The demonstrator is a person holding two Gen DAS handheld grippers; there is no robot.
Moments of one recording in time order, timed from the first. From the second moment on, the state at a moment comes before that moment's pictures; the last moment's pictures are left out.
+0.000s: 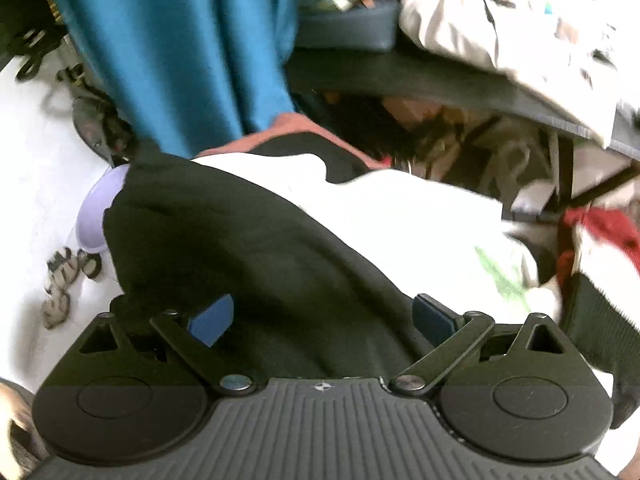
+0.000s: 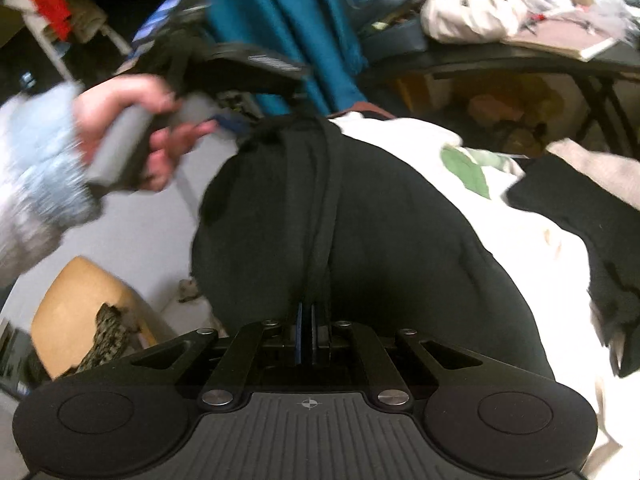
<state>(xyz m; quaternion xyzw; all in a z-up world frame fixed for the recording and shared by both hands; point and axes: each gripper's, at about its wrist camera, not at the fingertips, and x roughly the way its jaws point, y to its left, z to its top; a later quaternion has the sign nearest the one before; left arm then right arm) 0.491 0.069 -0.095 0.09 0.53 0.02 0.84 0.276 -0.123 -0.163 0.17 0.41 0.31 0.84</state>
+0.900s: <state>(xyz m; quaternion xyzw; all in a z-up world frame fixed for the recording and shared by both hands) 0.367 0.158 -0.074 0.02 0.53 0.03 0.85 0.277 -0.098 -0.190 0.07 0.42 0.23 0.87</state>
